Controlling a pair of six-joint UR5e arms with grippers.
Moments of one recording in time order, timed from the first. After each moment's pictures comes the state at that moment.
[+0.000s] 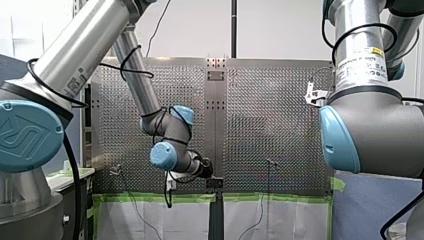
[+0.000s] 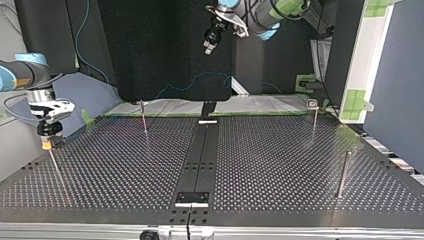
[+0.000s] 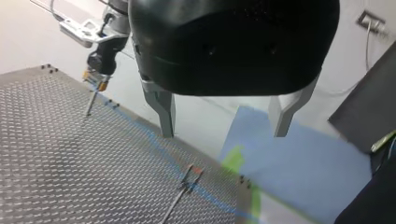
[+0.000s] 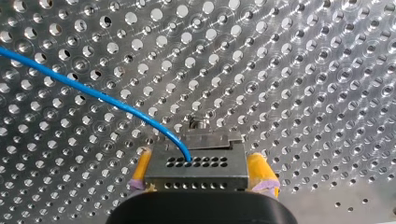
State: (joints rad) left arm -0.76 -2.11 -2.17 -2.35 -1.77 -2.03; right arm 1.51 -1.04 1.44 -0.44 1.13 1.73
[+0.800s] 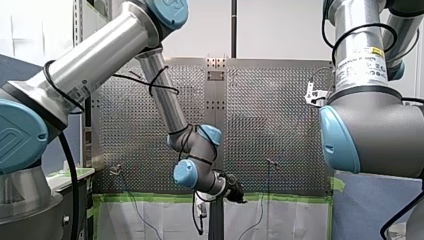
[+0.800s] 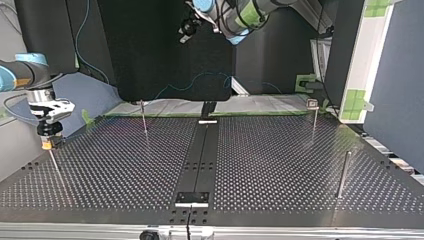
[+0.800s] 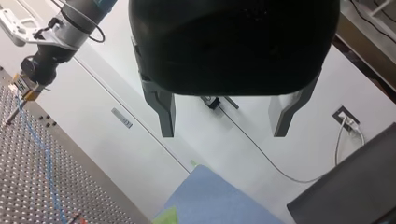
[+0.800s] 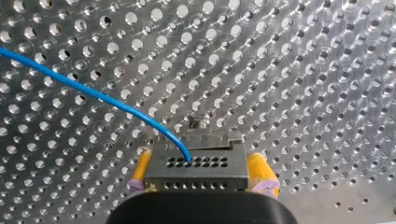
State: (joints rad) left arm -0.88 -2.33 -1.95 -2.43 -1.61 -2.26; right arm 1.51 -1.04 1.44 -0.44 1.13 1.73
